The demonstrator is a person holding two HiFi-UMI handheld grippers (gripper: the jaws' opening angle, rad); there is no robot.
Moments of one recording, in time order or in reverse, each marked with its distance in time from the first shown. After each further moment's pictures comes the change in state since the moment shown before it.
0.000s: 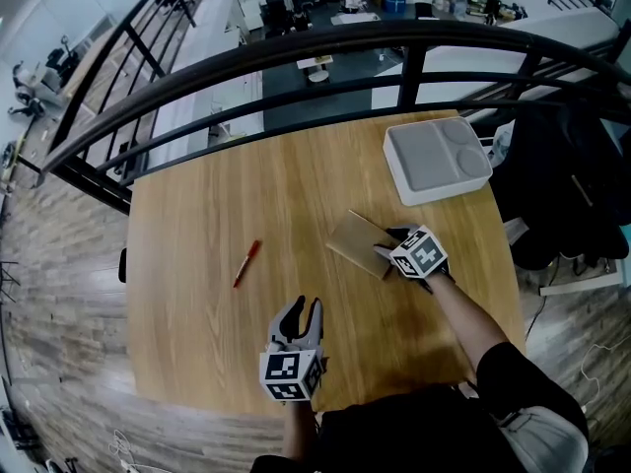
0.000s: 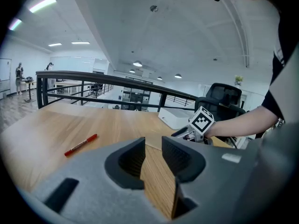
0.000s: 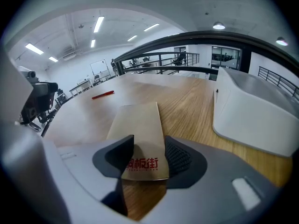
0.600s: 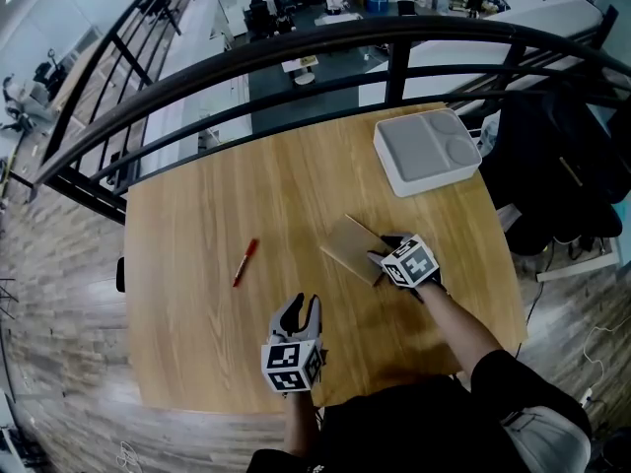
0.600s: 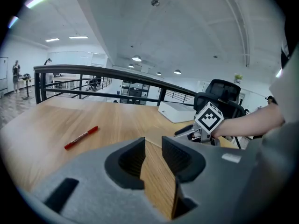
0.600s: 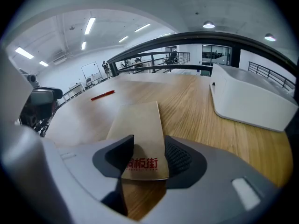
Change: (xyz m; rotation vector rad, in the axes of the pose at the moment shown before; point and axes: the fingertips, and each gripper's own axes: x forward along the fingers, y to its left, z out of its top) left arm 0.001 0.011 -0.025 -0.011 0.064 -0.023; right arm -0.006 0.034 -0.018 0.089 -0.007 -0.068
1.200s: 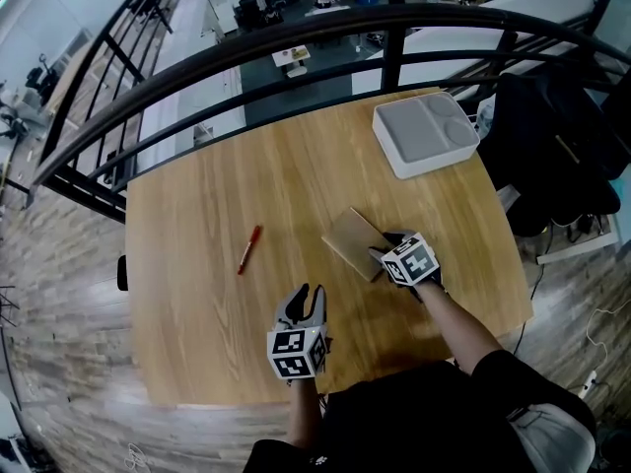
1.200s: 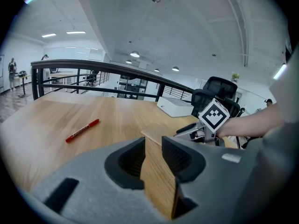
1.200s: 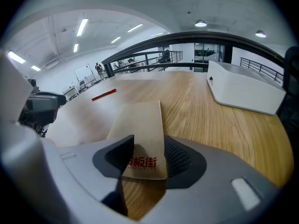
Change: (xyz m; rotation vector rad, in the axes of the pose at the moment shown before) left arm -0.013 0.011 -0.023 -0.001 0.049 -0.039; right arm -0.009 0.038 -0.018 0.075 0.003 -0.057
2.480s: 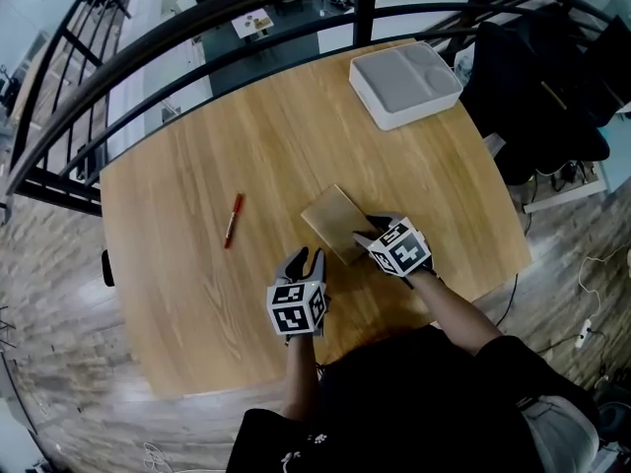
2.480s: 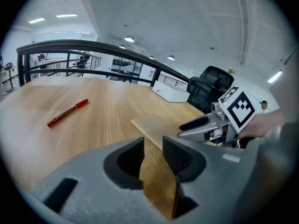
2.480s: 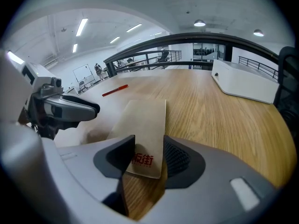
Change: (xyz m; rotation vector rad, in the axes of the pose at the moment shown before) left arm 0.034 0.009 -0.050 -0.014 0.169 -0.107; right arm -0.008 0.064 -0.029 0.020 0.004 -0.004
